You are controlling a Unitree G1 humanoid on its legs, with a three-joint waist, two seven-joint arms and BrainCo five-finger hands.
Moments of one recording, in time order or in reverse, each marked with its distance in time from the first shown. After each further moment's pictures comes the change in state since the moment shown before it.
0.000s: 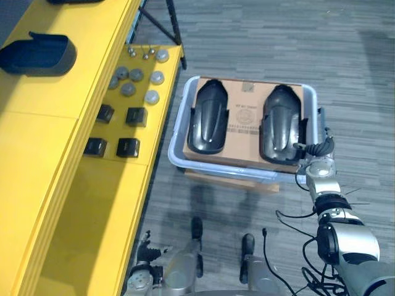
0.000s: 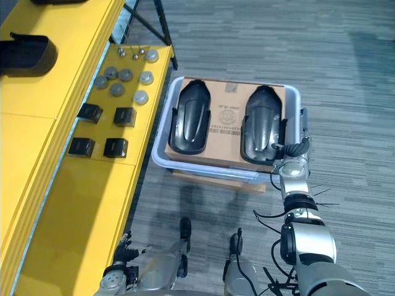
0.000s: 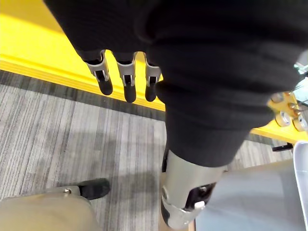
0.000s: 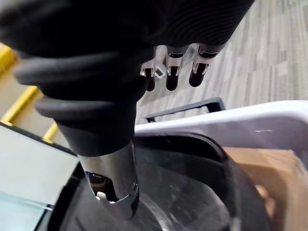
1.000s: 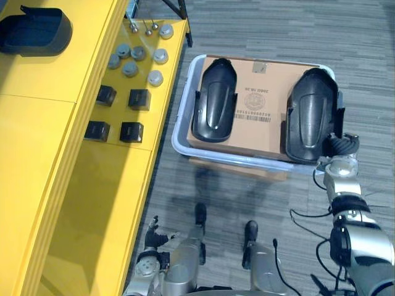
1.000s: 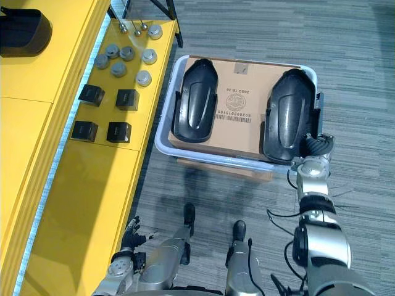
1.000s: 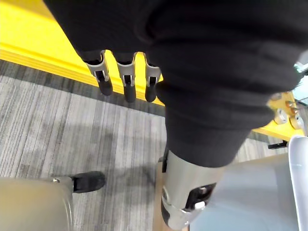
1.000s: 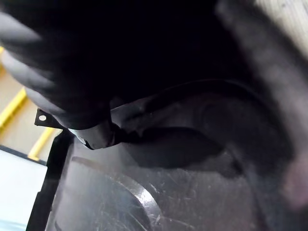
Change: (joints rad) left arm -0.005 -0.006 -0.004 -0.091 -0.020 0.015 -0.005; right arm 0.481 0.038 -0.040 -0.745 -0.004 -0.005 -0.077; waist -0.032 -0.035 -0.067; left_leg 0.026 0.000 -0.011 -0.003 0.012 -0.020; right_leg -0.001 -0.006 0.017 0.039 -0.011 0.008
